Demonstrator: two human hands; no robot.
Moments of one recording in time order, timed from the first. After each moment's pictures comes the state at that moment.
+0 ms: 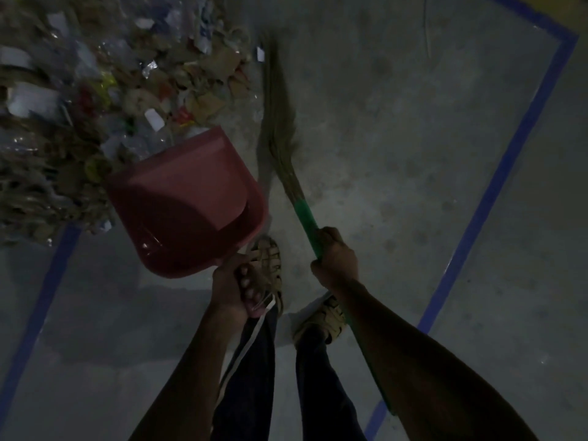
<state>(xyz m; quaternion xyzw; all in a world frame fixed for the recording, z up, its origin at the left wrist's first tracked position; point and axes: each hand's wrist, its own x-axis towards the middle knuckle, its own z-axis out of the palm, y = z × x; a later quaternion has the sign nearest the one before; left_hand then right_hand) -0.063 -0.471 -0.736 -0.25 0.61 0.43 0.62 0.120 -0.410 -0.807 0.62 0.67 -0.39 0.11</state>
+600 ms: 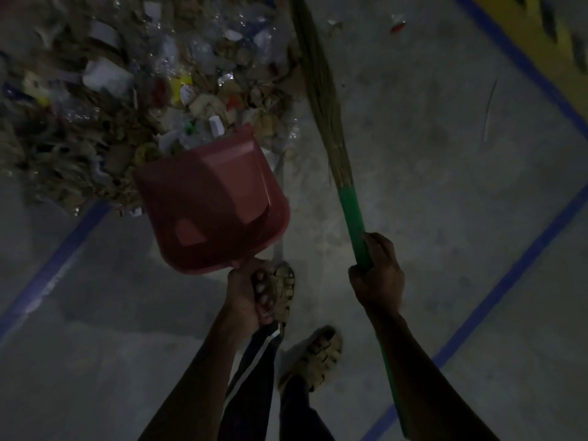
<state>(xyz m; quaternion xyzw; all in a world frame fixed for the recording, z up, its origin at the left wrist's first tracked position) -0.133 -0.443 -0.747 -0.30 0.58 0.47 0.60 0.071 -0.333 -0.775 0.59 0.76 -0.27 -0.05</state>
